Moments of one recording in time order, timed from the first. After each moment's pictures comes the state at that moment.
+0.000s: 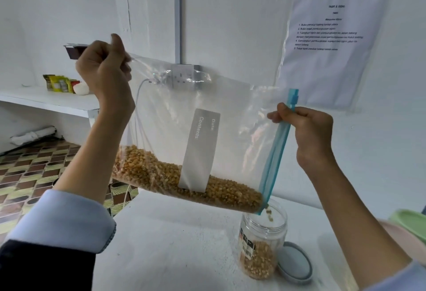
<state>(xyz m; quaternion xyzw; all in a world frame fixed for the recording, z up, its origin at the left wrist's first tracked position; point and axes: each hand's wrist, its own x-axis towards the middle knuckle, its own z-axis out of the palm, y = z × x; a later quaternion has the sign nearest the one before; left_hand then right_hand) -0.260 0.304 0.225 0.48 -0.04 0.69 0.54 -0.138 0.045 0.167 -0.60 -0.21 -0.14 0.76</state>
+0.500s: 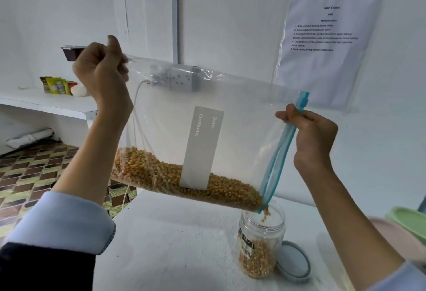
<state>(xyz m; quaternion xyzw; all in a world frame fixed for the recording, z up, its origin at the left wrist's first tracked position) -0.262 0.300 0.227 0.48 -0.04 0.69 0.55 -0.140 0.040 0.163 -0.57 -0.17 -0.17 0.79</state>
